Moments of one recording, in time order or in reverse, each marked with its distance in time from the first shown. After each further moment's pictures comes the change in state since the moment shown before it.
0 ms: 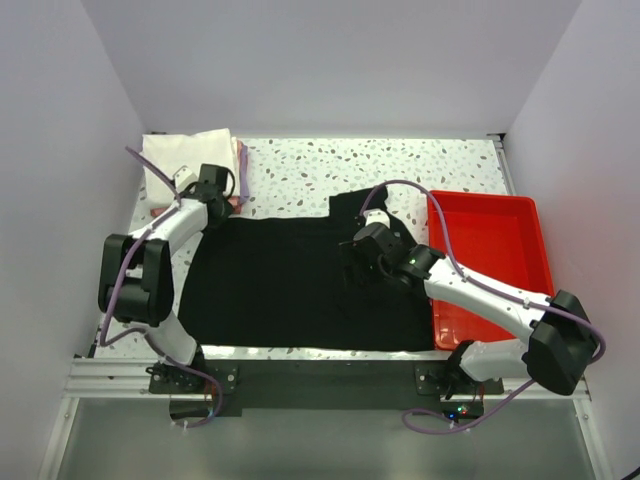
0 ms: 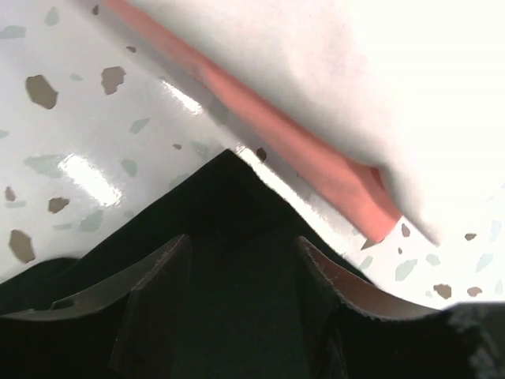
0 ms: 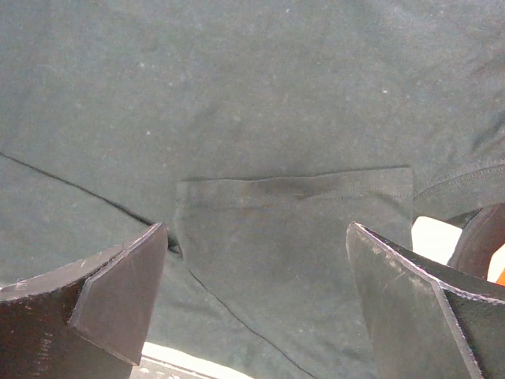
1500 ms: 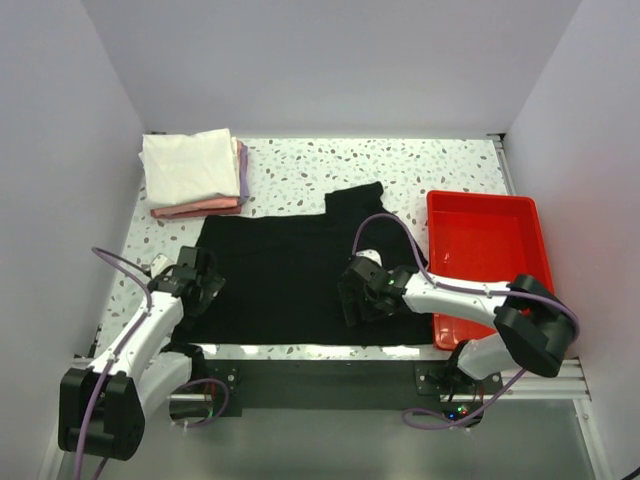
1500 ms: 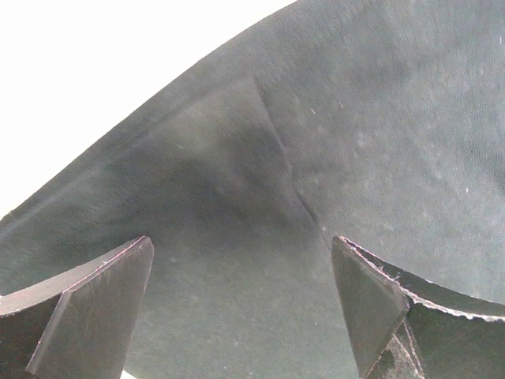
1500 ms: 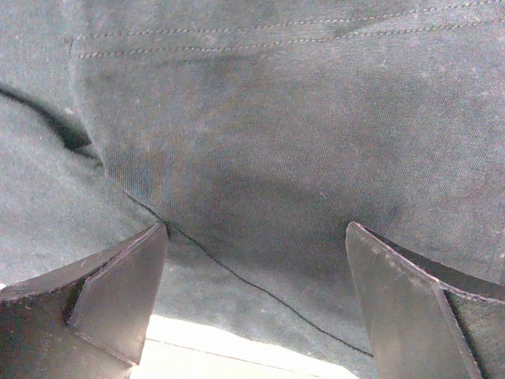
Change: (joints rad) left arm 0.000 -0.712 -0.632 -0.290 0.109 -0.204; right arm 0.108 0.143 -0.156 -0.003 -0.081 0.125
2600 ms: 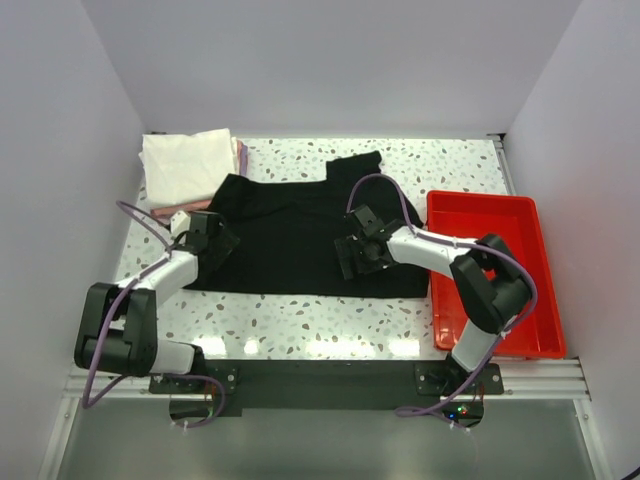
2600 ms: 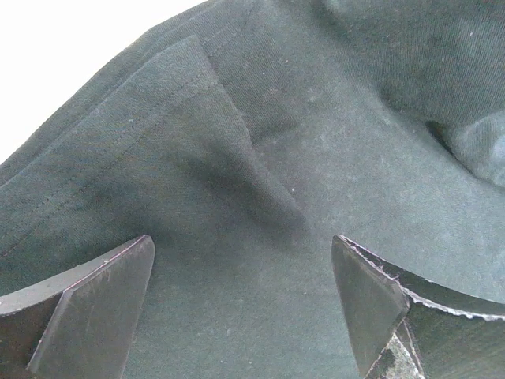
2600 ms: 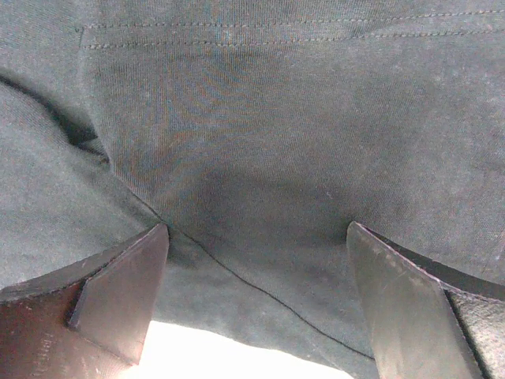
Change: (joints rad) left arm 0.000 0.440 0.181 0.502 0.048 0.154; right arm -0.289 0.312 0.312 0.035 -0.066 -0.319
